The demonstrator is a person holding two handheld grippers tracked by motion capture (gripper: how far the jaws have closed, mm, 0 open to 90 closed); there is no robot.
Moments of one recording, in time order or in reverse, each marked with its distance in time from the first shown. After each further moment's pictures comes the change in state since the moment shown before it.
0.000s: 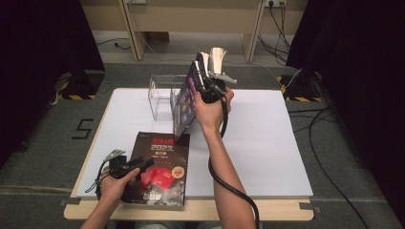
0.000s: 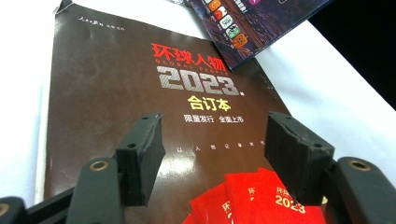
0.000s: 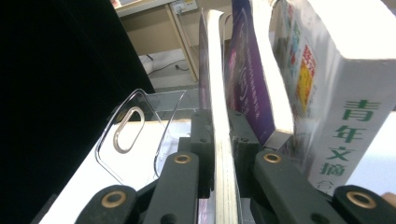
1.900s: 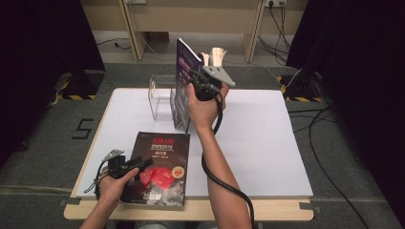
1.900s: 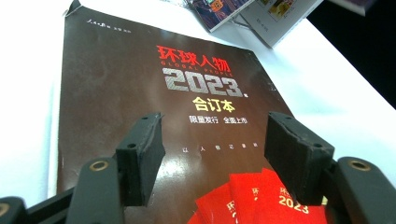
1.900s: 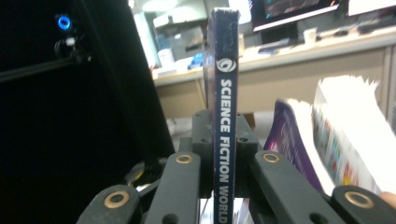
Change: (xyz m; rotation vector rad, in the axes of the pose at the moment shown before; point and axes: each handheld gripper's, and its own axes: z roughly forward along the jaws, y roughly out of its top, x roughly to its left) left arm 0.002 0.001 -0.001 -0.004 0.008 -0.002; right arm 0.031 0.016 -0.025 -0.317 0.109 -0.069
